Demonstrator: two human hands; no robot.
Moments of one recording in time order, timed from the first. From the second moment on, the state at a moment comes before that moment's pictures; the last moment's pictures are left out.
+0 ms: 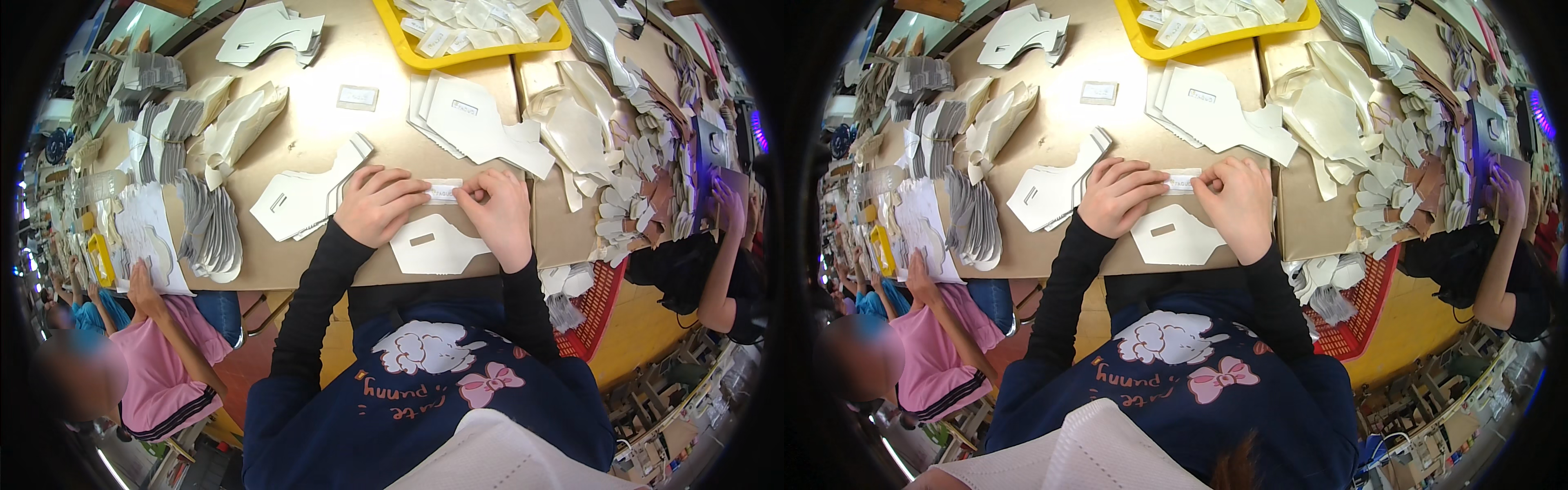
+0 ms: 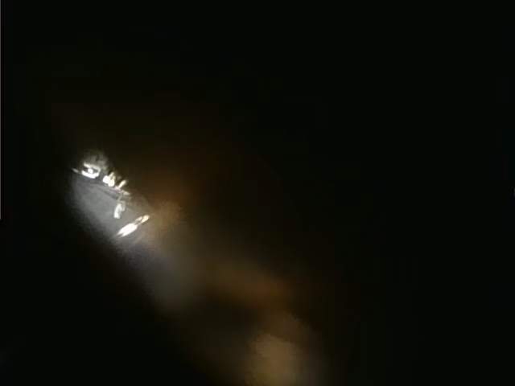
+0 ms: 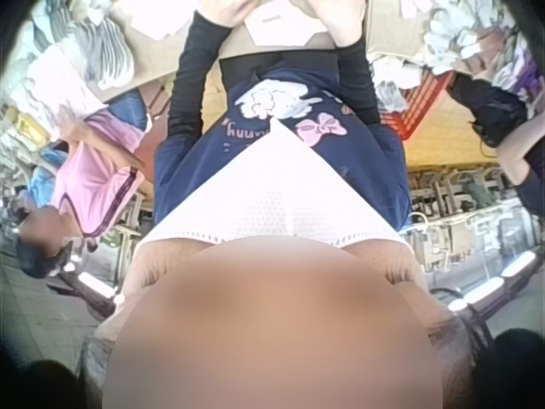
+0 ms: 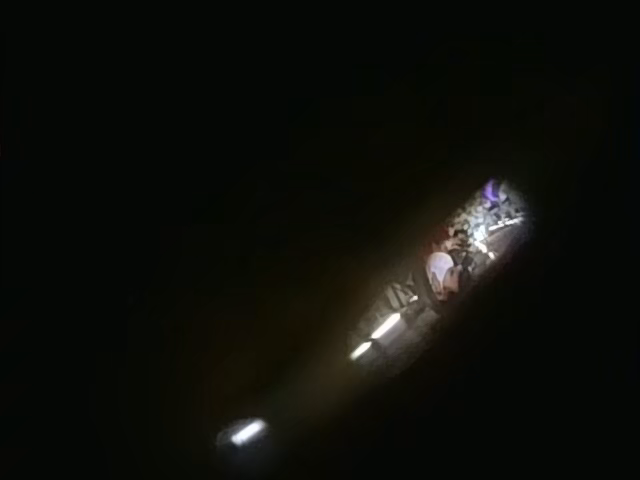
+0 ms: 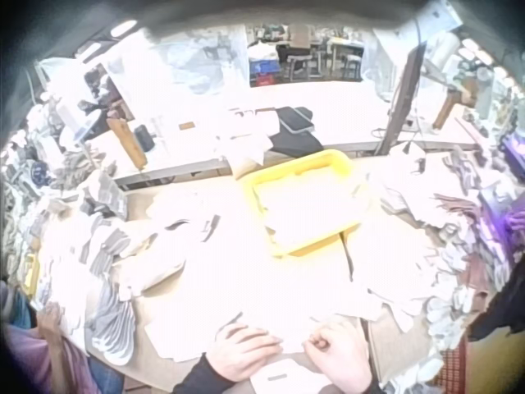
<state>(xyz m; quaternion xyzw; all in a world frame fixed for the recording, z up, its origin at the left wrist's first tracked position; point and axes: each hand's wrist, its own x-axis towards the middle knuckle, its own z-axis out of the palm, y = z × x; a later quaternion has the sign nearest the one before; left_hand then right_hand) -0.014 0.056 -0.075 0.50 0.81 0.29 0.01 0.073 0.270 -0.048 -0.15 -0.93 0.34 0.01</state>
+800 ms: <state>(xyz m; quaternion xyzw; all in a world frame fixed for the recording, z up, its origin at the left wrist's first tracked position) -0.019 0.057 -0.080 0.51 0.81 0.29 0.00 0.074 0.271 -0.047 -0.16 -0.93 0.34 0.03</state>
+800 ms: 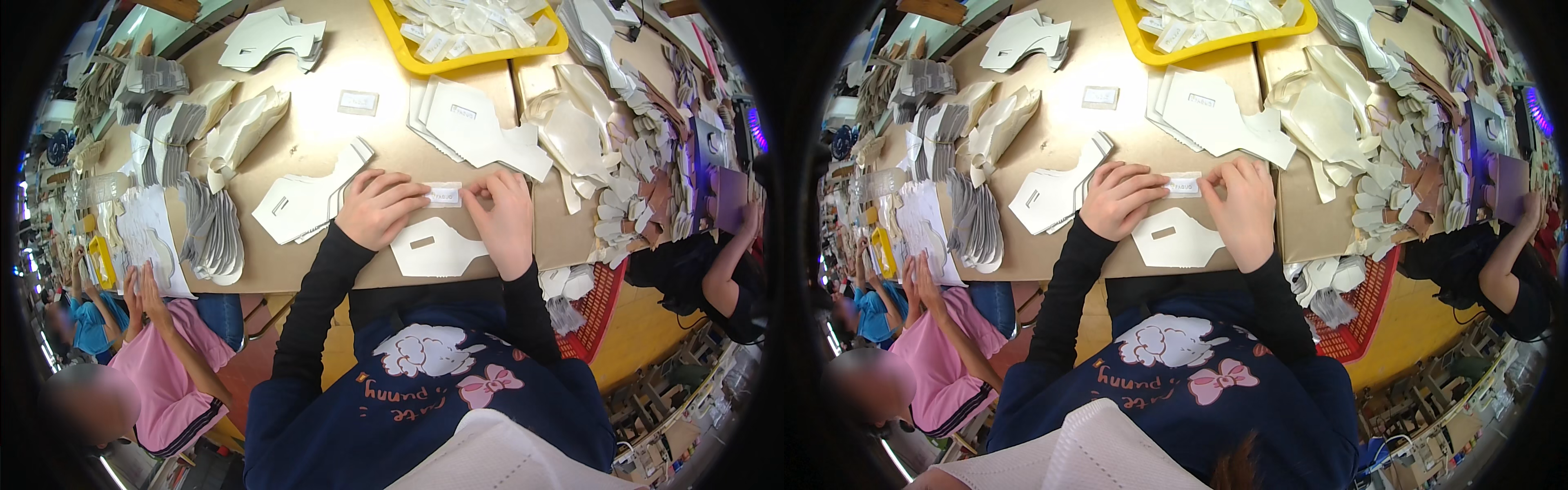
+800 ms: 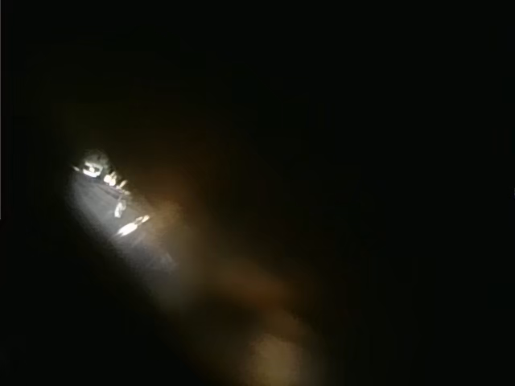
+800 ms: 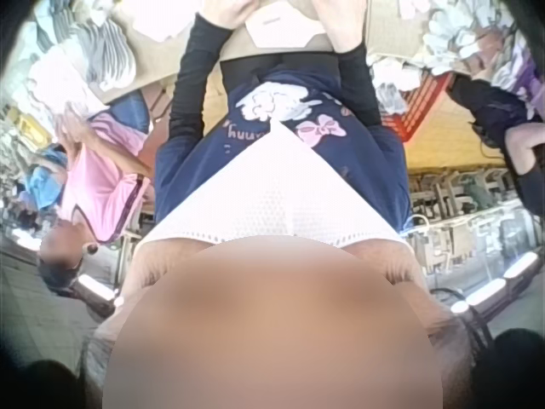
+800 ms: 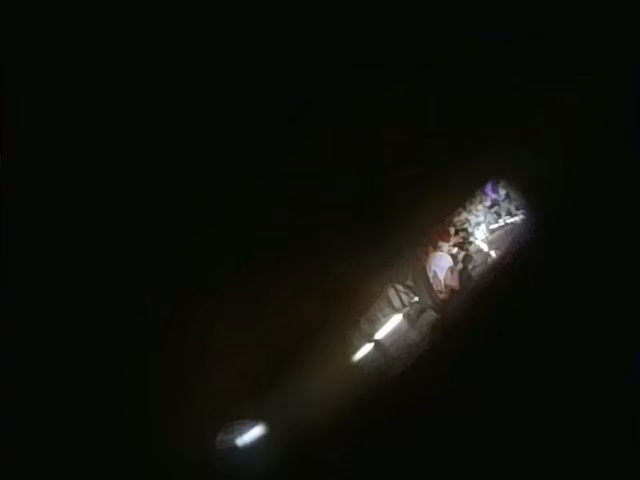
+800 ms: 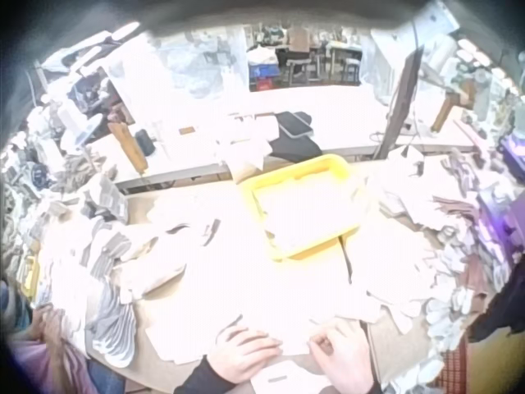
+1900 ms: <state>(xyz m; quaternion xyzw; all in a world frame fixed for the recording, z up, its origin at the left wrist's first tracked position) -0.009 0.052 -0.073 0.45 0.83 0.31 -0.10 0.135 0.260 -0.042 -0.02 -0.96 0.29 0.02</state>
